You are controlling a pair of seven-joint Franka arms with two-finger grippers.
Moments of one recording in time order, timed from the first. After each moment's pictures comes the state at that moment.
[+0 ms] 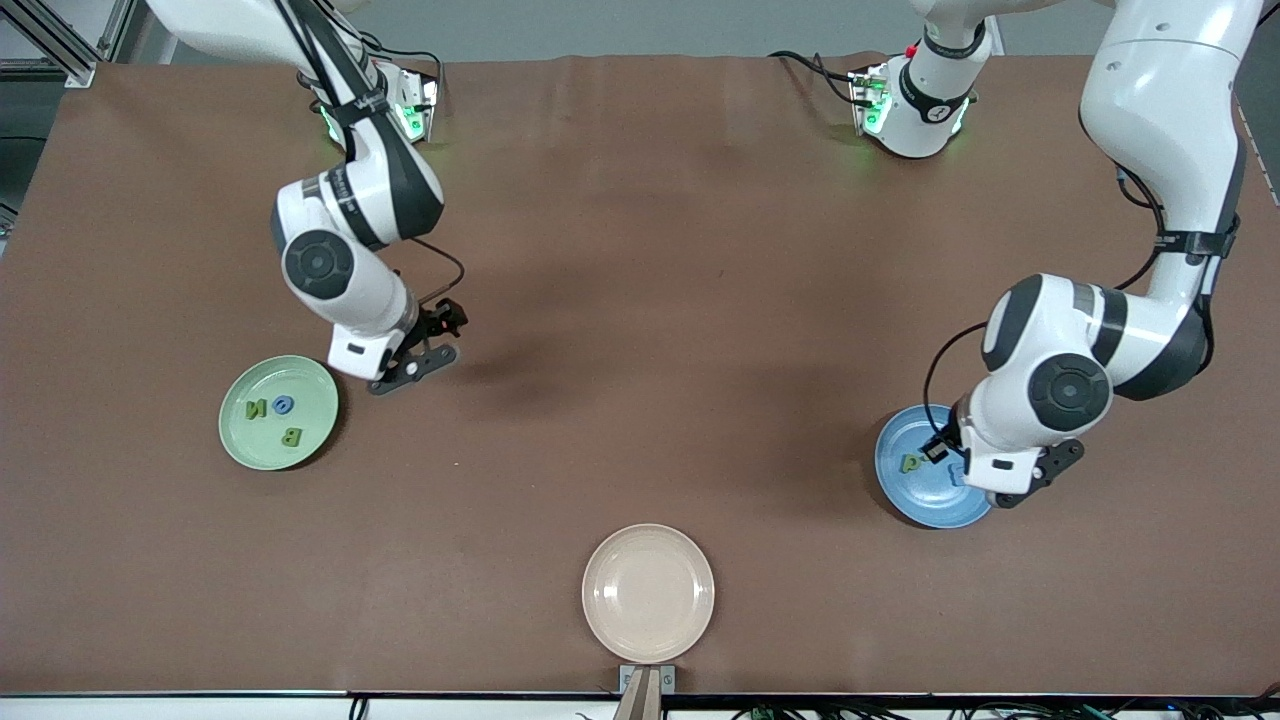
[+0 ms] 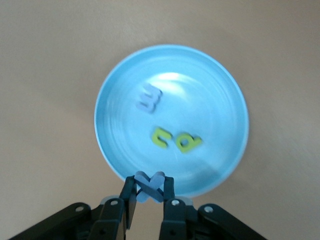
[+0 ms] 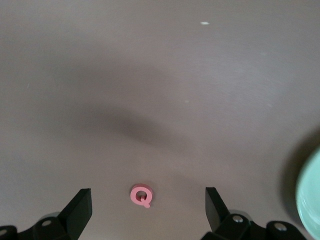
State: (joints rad) left arm 0.15 0.59 -0.37 -1.61 0.33 2.03 -0.93; right arm 0.29 0.22 0.08 -2.16 0.00 2.28 -0.16
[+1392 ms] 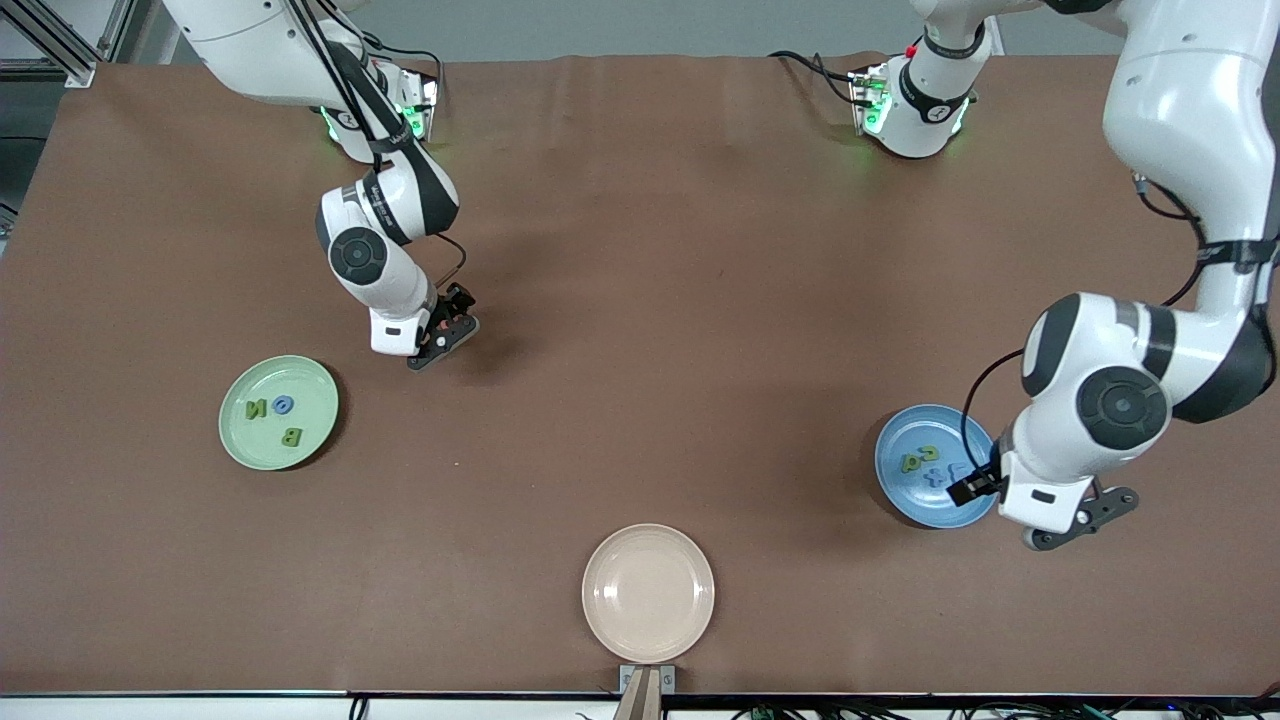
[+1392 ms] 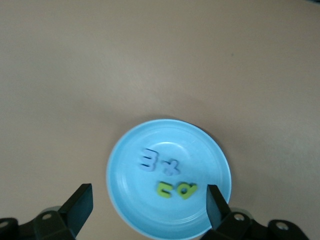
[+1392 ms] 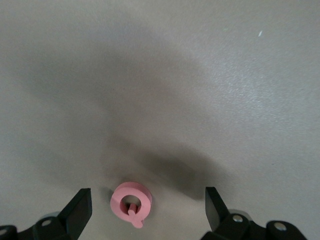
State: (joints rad) left arm 0.15 0.61 -0.40 -1.39 0.44 1.95 -0.69; right arm 0.30 0.32 0.08 -2.40 -0.01 2.60 -0.29
